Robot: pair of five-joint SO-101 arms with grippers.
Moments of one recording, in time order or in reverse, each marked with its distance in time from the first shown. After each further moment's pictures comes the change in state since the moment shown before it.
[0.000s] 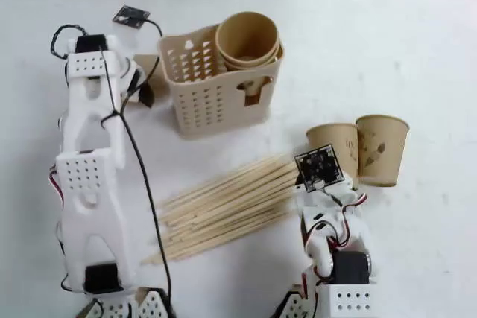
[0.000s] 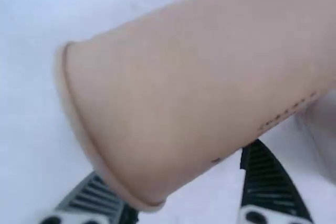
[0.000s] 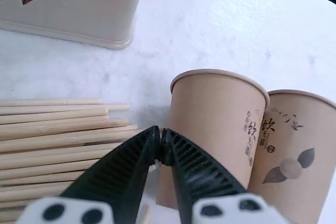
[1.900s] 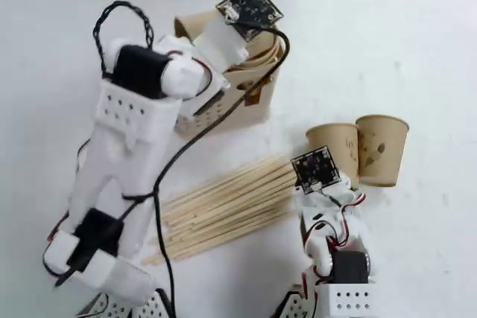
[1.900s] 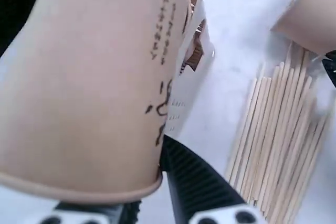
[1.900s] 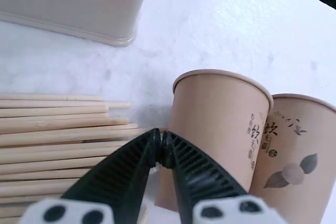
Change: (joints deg) left arm 32.1 -53.1 17.1 16.3 -3.4; right arm 0.0 -0.2 1.2 -0.5 2.4
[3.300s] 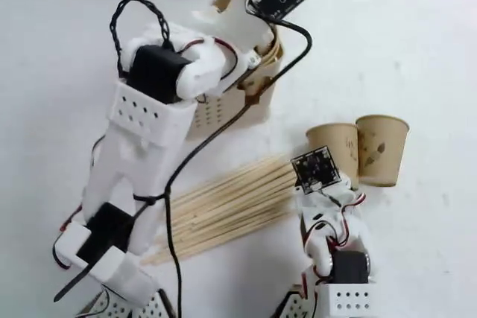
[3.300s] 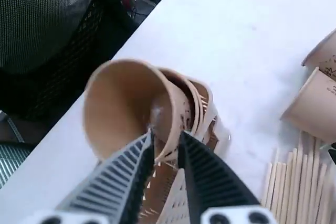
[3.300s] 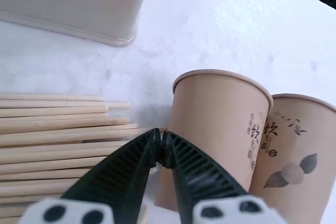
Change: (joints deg) left arm 4.5 4.0 -7.8 -14.0 1.1; right arm 0.1 0.0 0.0 0.0 0.0
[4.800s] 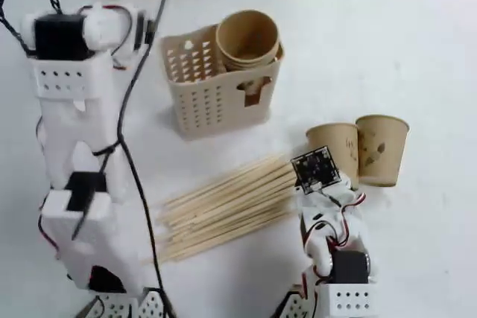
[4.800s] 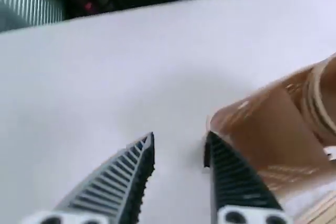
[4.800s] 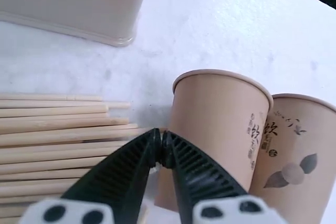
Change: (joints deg) left arm -27.2 14.2 -20.6 14.2 18.0; right arm 0.0 0.0 0.0 0.0 0.0
